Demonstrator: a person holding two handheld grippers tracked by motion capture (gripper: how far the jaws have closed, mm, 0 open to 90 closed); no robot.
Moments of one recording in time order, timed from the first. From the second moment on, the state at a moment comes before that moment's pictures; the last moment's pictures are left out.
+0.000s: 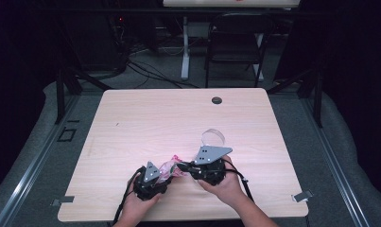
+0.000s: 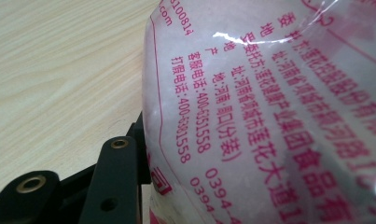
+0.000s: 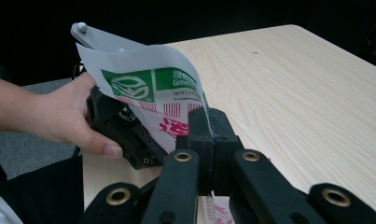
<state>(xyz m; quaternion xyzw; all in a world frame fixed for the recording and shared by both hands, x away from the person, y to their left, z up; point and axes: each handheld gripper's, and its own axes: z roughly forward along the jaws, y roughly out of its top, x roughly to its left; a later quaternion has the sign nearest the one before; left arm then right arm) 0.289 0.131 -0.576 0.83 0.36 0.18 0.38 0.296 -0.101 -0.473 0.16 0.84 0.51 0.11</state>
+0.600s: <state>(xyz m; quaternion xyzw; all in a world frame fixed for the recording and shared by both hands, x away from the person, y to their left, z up) 0.296 0.134 -0.562 0.83 0.37 0.21 0.37 0.296 -0.113 -0.470 0.18 0.82 0.53 0.11</state>
